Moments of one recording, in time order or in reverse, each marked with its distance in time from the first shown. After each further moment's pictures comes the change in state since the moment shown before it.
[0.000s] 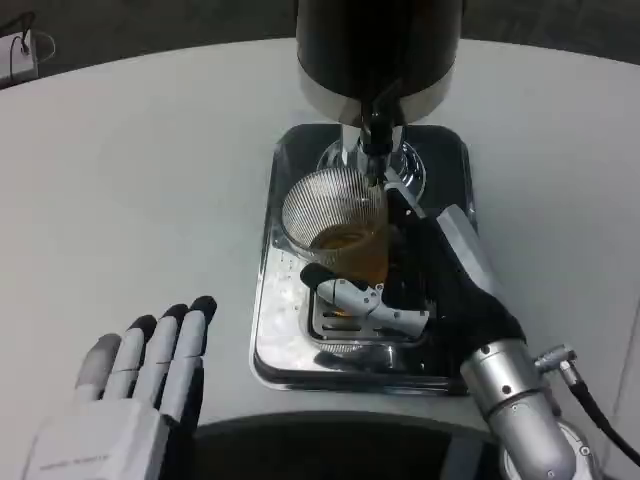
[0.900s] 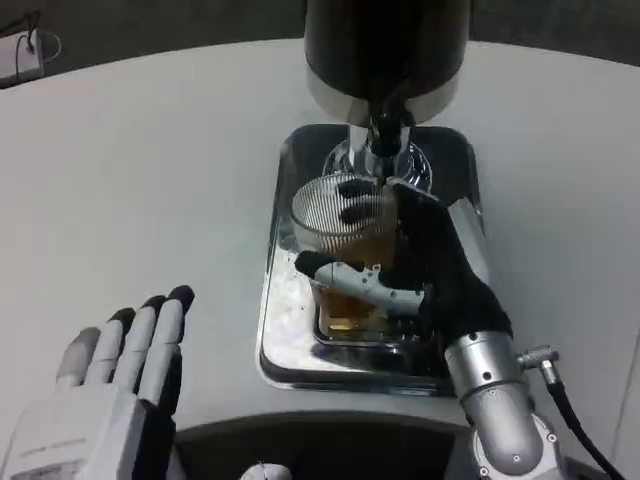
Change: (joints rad) left arm -0.055 -0.001 0.051 -0.004 -0.060 0.033 -0.060; right arm -0.064 0.098 -0.044 0.116 0.040 0.021 -0.133
